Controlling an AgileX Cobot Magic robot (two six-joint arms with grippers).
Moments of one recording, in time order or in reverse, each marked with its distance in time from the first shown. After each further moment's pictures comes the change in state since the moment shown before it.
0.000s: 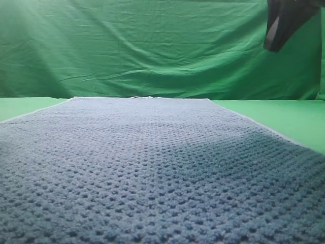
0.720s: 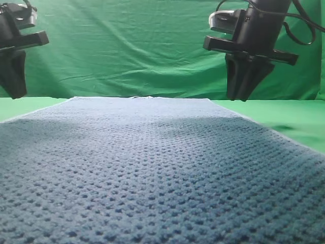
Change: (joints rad) left arm 0.000 0.376 -0.257 0.012 0.067 0.021; right arm 0.077 0.261 -0.179 -0.068 -0.028 0.015
